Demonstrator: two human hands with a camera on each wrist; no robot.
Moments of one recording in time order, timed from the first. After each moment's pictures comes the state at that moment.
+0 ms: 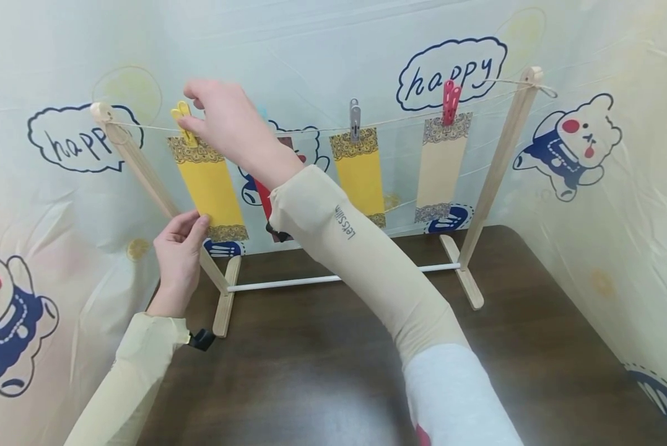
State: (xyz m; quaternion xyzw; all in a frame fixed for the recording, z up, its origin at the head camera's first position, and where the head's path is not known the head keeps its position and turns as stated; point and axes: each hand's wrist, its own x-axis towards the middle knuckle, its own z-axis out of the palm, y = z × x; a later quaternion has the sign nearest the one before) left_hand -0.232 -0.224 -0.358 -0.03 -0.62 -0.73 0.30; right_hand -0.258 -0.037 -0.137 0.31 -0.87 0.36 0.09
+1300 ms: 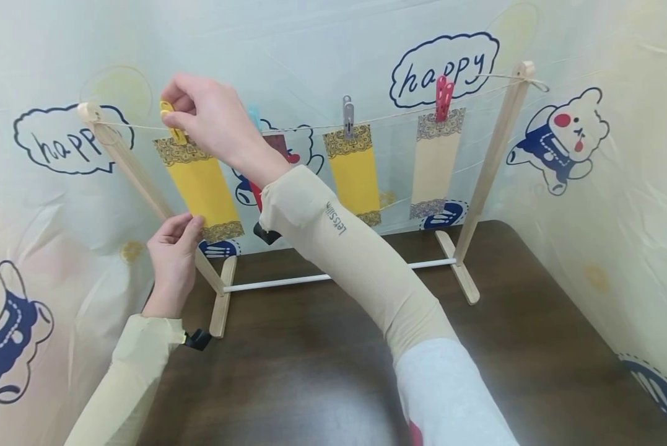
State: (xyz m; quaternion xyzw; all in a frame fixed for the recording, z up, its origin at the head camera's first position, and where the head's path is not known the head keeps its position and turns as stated) left_hand -0.238 -0.227 -0.365 -0.04 -0.59 -0.75 0.29; right_hand -0.265 -0.042 -0.145 0.33 -0.81 0.48 0.10
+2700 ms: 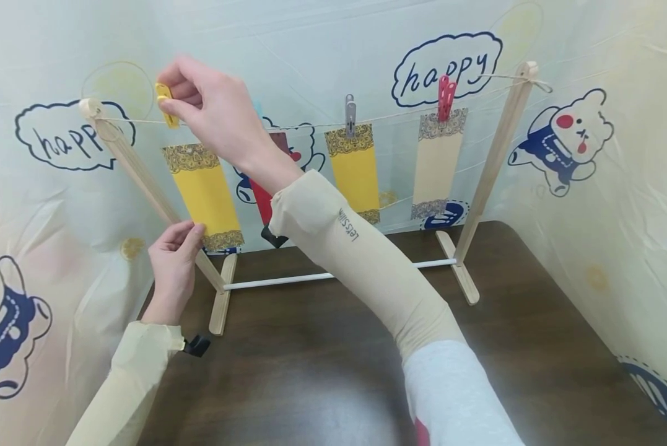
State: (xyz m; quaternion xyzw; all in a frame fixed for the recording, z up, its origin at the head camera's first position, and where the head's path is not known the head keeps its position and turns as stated) left_hand -0.228 -0.231 -0.375 -0.02 -0.59 -0.76 0.28; right_hand -0.254 -0.031 -0.144 0.37 -0.74 0.55 0.14
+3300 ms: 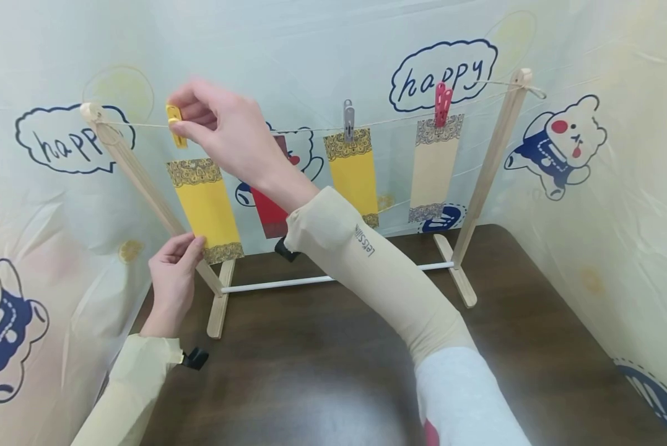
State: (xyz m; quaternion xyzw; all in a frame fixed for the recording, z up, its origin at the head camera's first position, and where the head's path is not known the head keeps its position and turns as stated) left_hand -0.217 -0.231 -0.387 -0.01 -0.60 -0.75 0.28; right_hand -0.242 -0.015 -0.157 0.39 -0.72 0.56 0.12
